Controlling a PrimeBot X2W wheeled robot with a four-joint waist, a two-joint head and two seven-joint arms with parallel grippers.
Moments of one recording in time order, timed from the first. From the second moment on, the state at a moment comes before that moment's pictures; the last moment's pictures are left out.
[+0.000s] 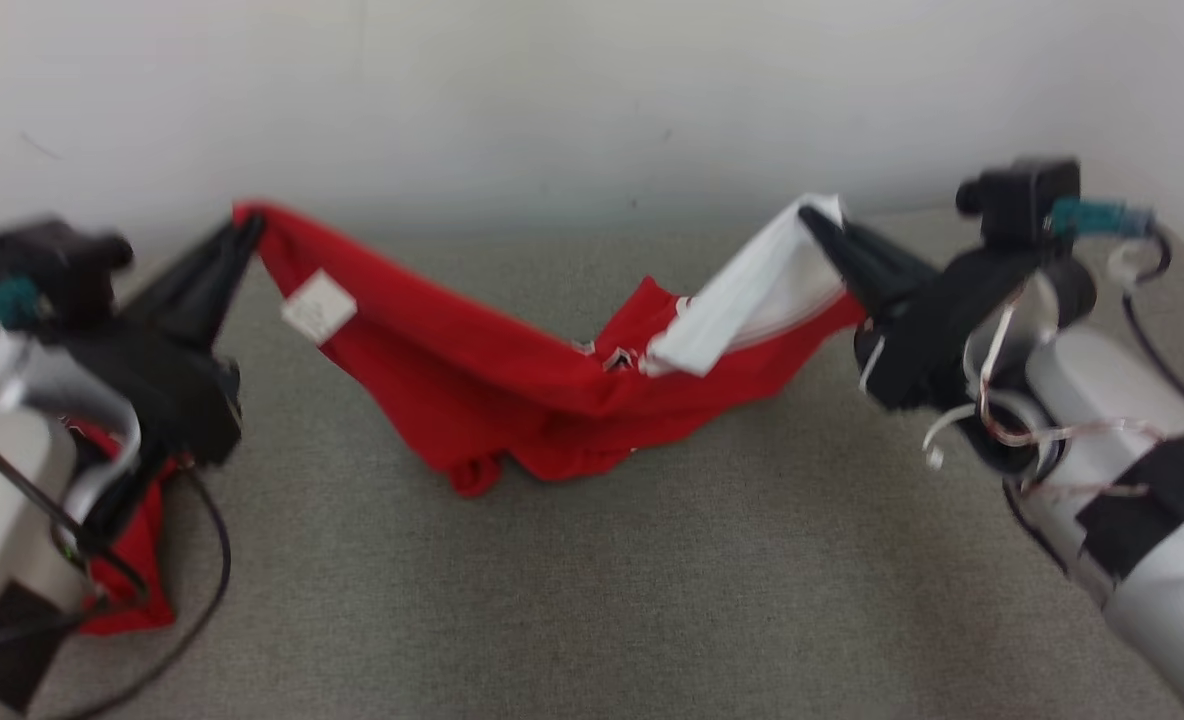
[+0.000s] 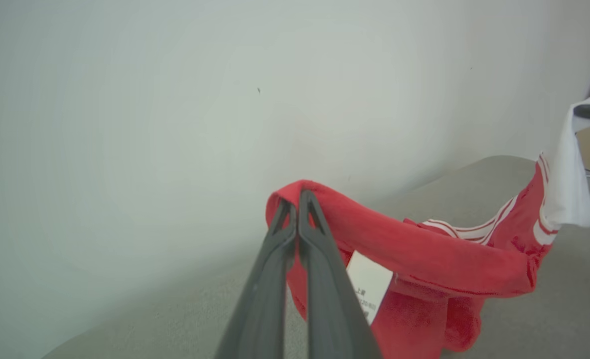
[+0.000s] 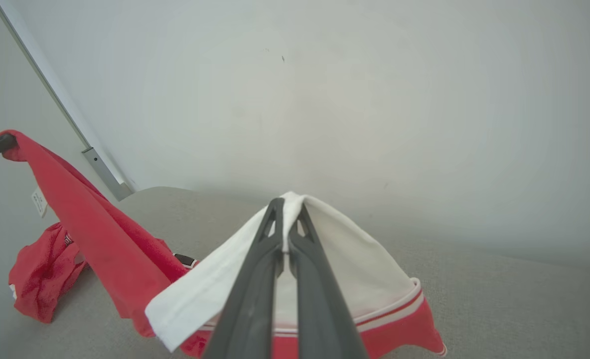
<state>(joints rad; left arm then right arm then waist) -0.71 0.53 -0.61 0.34 -0.55 -0.13 0.00 -0.76 -0.33 0.59 0.46 0.88 0.13 0.07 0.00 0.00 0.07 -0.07</state>
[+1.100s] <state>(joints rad) -1.74 0.52 -0.89 0.78 -0.94 -0.13 0.01 -1.82 -0.15 0.56 1.29 0.96 0.13 -0.24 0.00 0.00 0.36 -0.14</state>
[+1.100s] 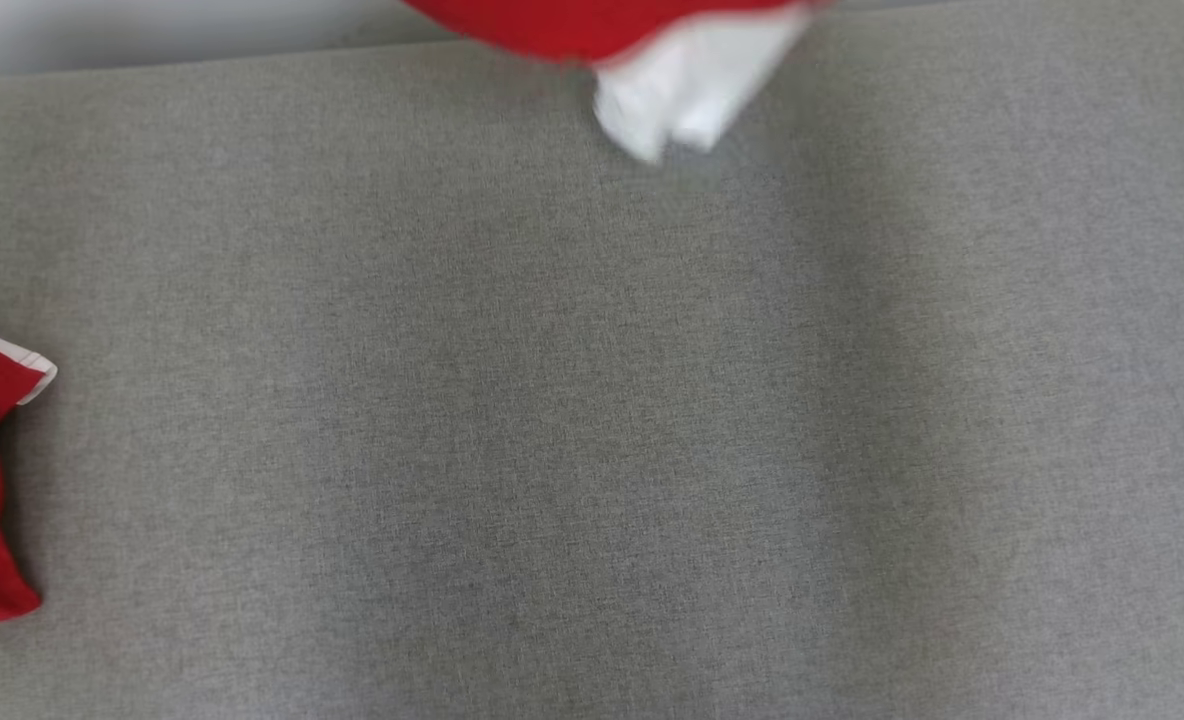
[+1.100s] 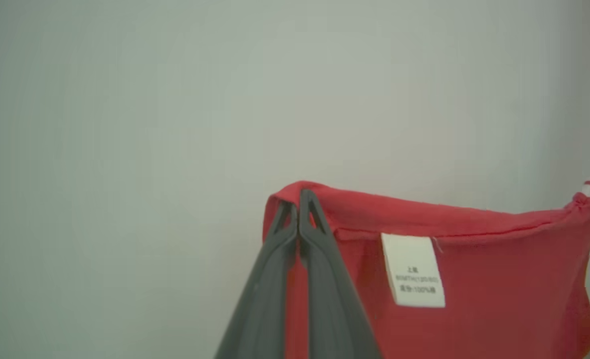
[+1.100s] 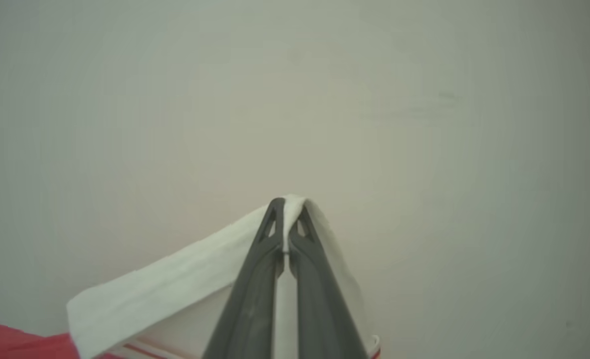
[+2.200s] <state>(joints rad) -1.71 0.54 -1.00 0.82 -1.10 -0.13 -0.22 -1.76 -0.09 0.36 1.17 0.53 0.13 -0.26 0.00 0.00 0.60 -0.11</state>
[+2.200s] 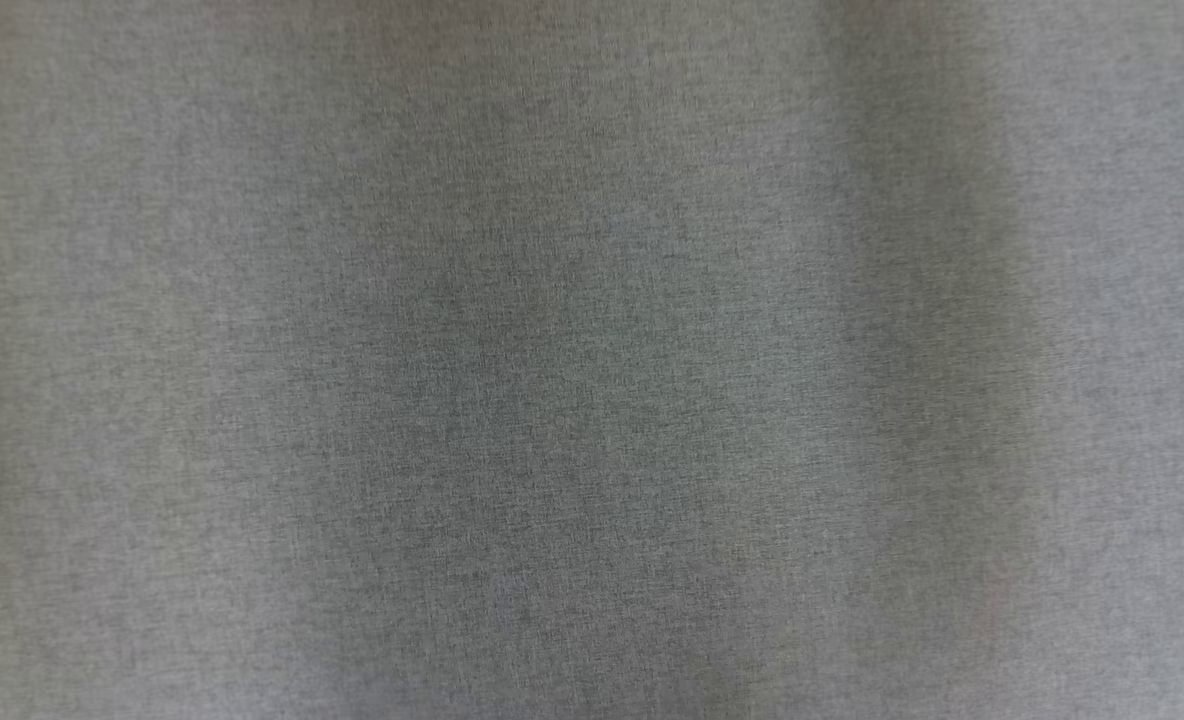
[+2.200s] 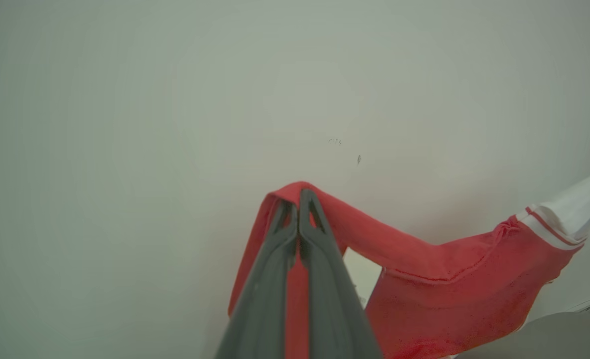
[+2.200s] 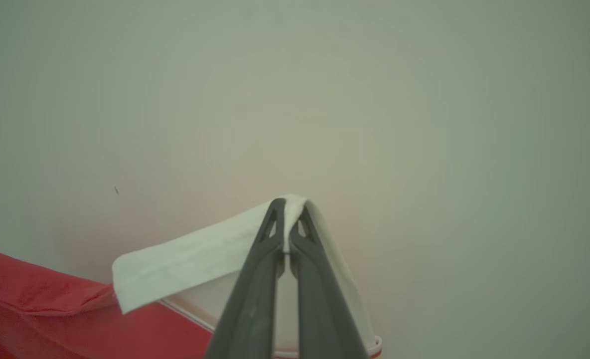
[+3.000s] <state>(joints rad) -0.94 0.60 -0.83 0.56 -1.06 -0.13 -0.26 -1.01 -0.25 0.70 0.82 0.88 0.13 -0.26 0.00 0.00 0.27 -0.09</state>
